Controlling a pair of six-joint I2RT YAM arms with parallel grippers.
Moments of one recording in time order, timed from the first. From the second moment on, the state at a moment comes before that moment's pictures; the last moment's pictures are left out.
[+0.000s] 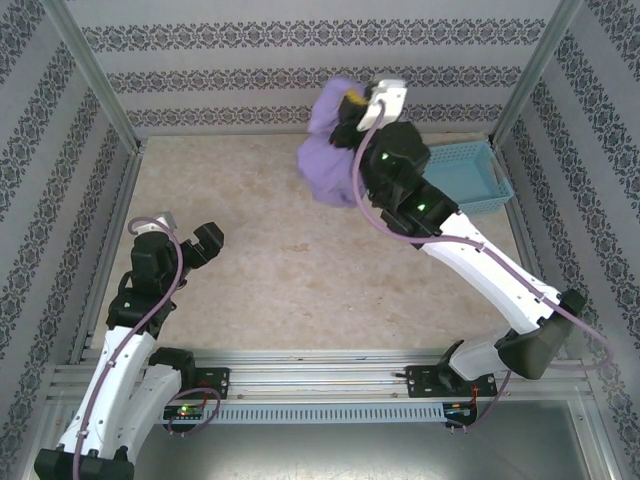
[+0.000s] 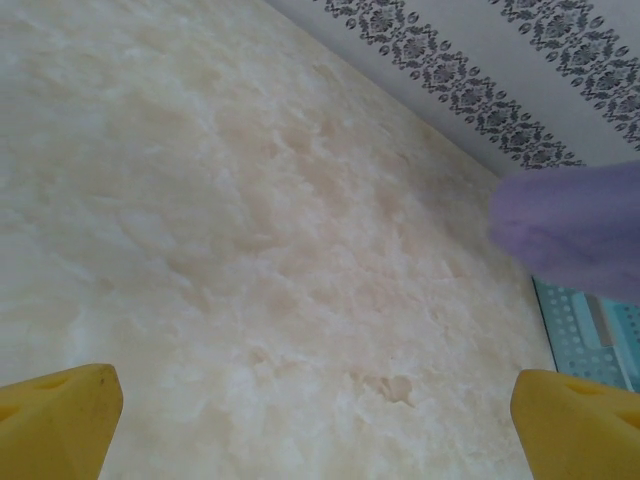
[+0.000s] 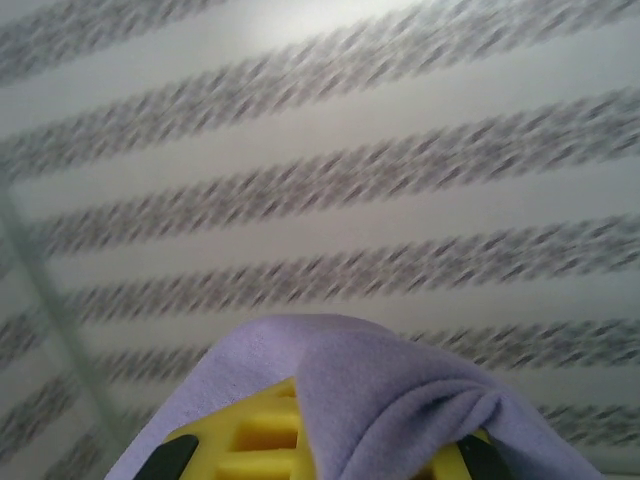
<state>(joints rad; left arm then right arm) -0.09 0.64 0.63 -0.48 0.04 -0.66 0.79 1.42 1.54 0.01 0.49 0.18</state>
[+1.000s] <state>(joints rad) -0.44 1.33 0.72 -0.52 0.06 -0.67 0.88 1.21 0.63 -0.28 0.07 0.66</state>
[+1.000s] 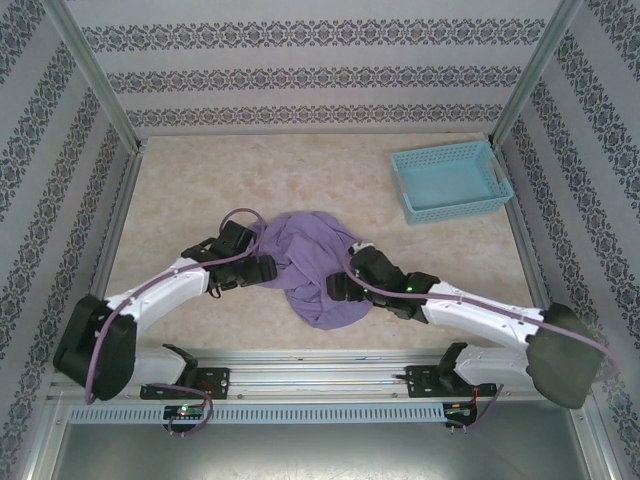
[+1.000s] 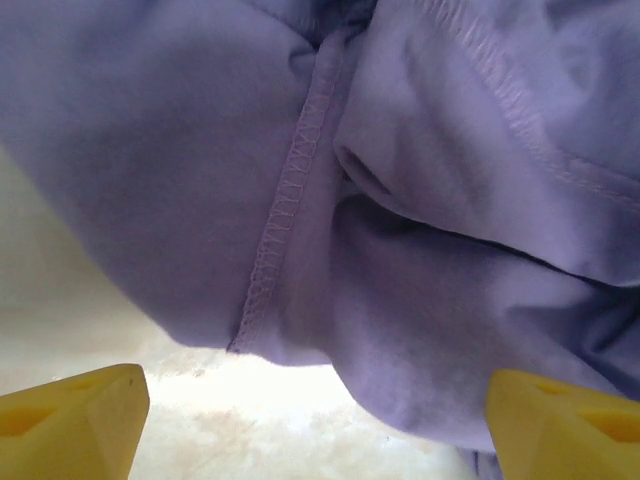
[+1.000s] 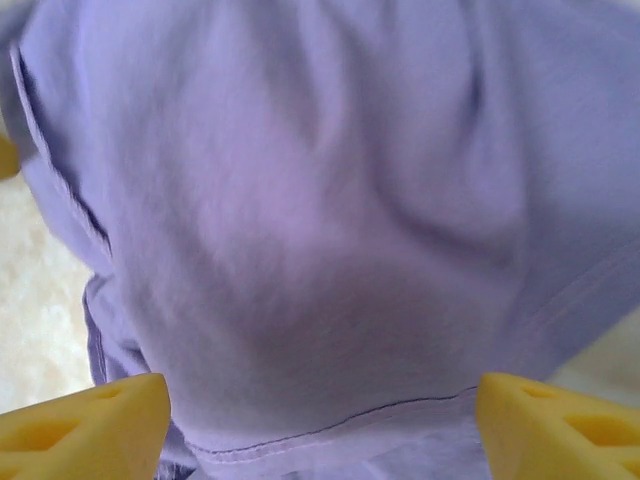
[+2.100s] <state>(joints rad) -0.29 0.96 1.03 -0.57 -0.06 -0.60 0.79 0.99 1.03 -0.64 0.47 0.39</state>
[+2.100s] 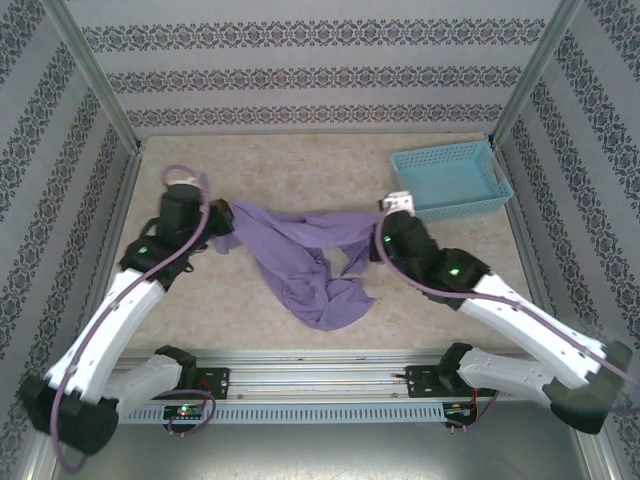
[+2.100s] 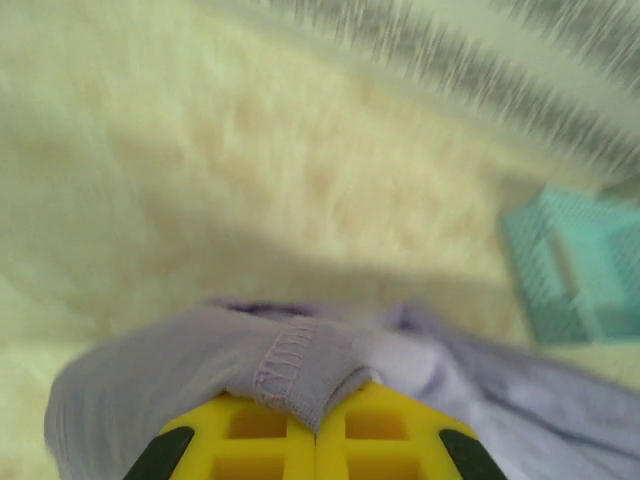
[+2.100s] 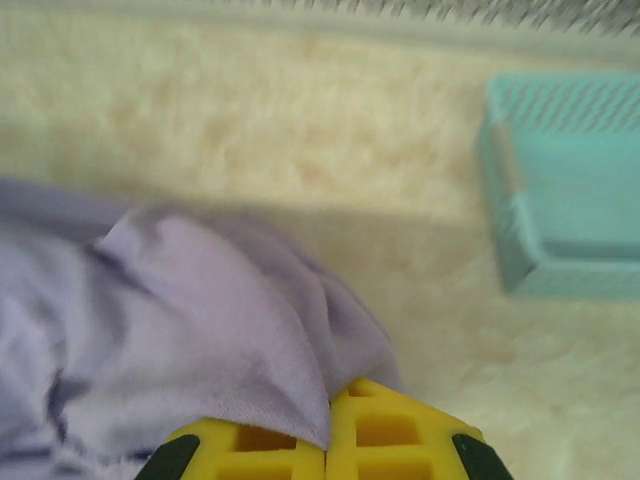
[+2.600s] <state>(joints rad) -0.27 1.04 1.06 -0.72 -0.18 -0.50 0.57 0.94 0.93 -0.73 0.32 0.42</state>
